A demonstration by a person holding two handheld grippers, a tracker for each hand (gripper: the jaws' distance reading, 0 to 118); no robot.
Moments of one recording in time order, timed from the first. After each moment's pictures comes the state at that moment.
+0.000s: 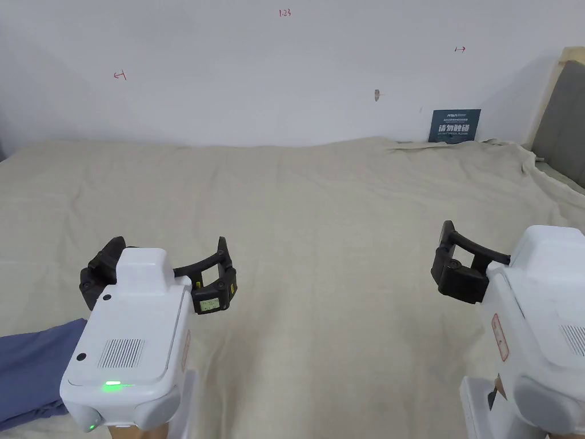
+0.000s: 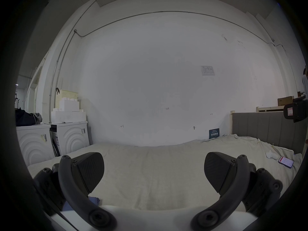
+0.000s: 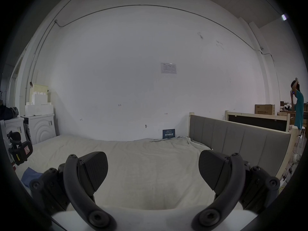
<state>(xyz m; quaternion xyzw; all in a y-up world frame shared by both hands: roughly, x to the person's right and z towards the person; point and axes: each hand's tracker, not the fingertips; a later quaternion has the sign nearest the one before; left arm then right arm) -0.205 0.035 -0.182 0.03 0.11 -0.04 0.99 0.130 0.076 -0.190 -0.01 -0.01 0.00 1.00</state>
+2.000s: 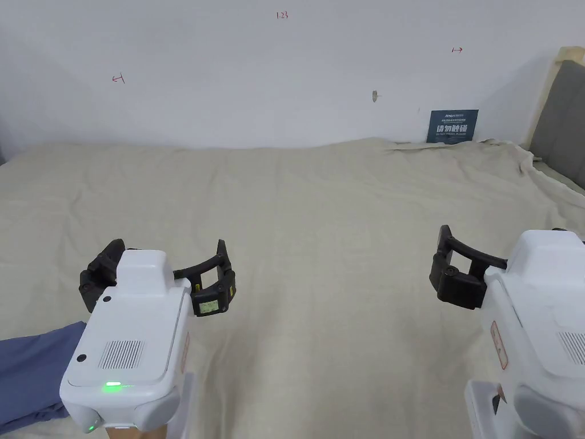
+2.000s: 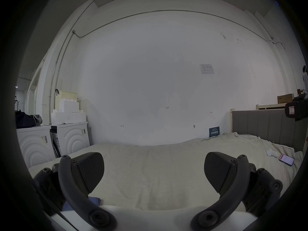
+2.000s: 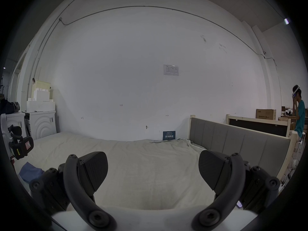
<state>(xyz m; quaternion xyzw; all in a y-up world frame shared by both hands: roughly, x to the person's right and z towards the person) -0.204 0.035 -0.182 0.02 0.11 -0.05 0.99 0.139 0.073 -0.190 0.00 0.00 0.02 1.00</state>
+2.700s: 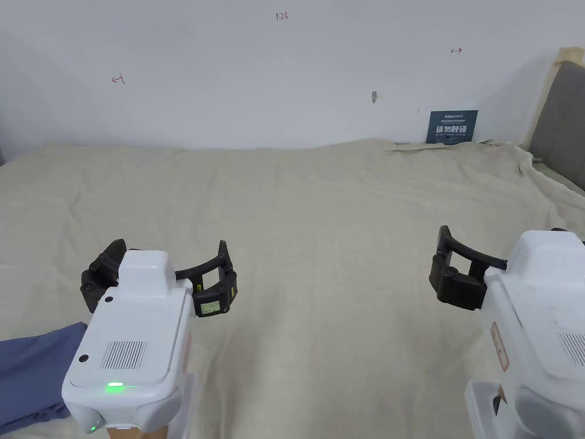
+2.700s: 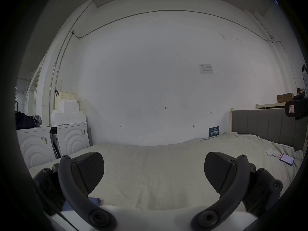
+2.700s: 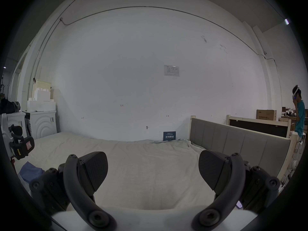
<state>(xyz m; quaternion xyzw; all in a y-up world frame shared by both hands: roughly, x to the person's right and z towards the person) -0.202 0.035 -0.183 0.02 0.11 -0.05 0.99 0.138 0.074 -0.188 0.00 0.00 0.02 1.00</state>
